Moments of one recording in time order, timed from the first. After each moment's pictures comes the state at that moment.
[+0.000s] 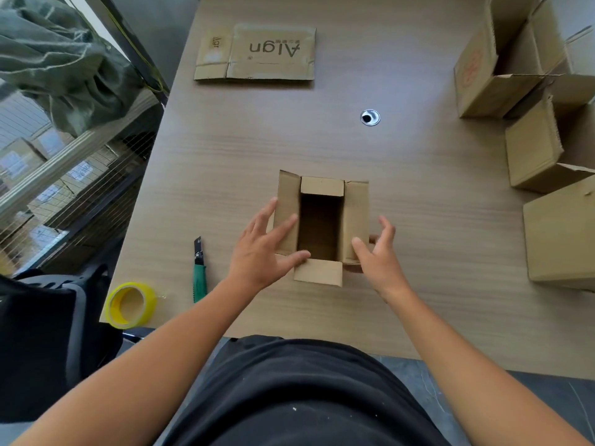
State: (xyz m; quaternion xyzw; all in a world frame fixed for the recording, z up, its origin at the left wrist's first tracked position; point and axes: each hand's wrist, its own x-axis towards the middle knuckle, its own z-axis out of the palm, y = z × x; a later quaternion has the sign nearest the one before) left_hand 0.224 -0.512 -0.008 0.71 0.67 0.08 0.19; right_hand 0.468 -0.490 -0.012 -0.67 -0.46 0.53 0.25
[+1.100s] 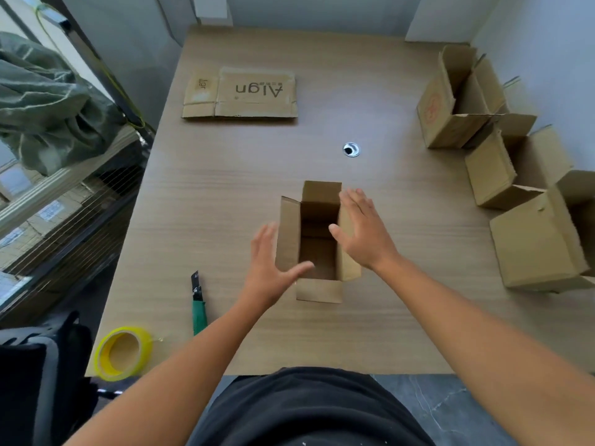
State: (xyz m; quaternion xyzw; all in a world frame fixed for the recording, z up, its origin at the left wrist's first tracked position) left_hand 0.217 -0.494 -0.005 0.54 0.67 0.27 0.43; right_hand 0.438 -0.414 0.022 -0.59 -0.75 0.25 0.15
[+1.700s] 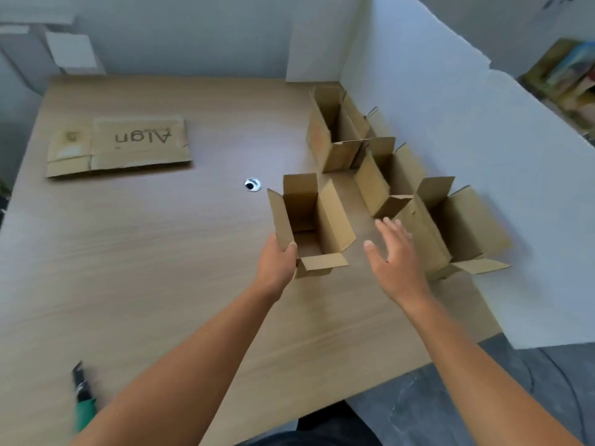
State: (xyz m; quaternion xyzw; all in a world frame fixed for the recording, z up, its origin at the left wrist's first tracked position) left_hand 0.403 -0.396 0.001 0.46 0.60 0.30 0.58; right_hand 0.602 -0.483 0.098 -0.78 -0.56 0.16 0.22
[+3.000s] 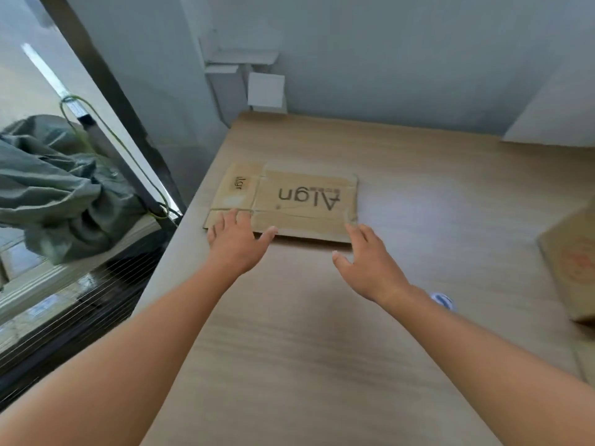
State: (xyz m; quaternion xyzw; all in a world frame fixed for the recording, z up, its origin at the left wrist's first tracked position) left_hand 0.057 -0.078 -0.034 0.54 0.82 0.07 0.16; right_hand 0.312 -0.074 -0.009 -0.60 -0.74 0.30 0.06
